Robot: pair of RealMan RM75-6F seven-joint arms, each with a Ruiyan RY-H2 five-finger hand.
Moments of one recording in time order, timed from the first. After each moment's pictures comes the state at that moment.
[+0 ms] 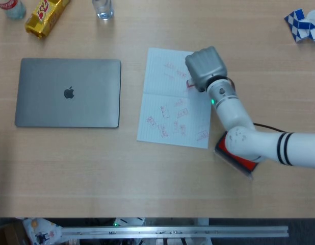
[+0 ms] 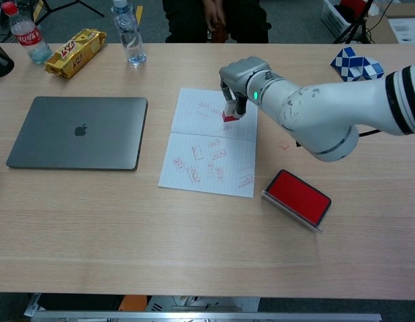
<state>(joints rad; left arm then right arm) -0.09 -1.01 0.04 -1.76 1.31 1.27 0.20 1.21 -1.71 0.22 -1.33 -0.19 0.88 -1.06</state>
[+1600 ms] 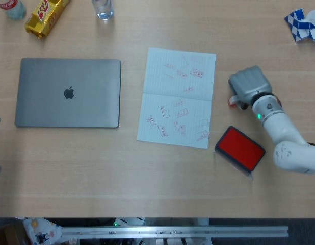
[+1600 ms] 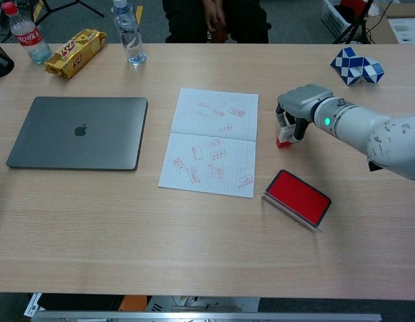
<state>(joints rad) -0.12 -1.01 0.07 -1.79 1.31 1.23 0.24 1.03 -1.57 -0.02 -1.39 -0.40 0.81 -0.80</state>
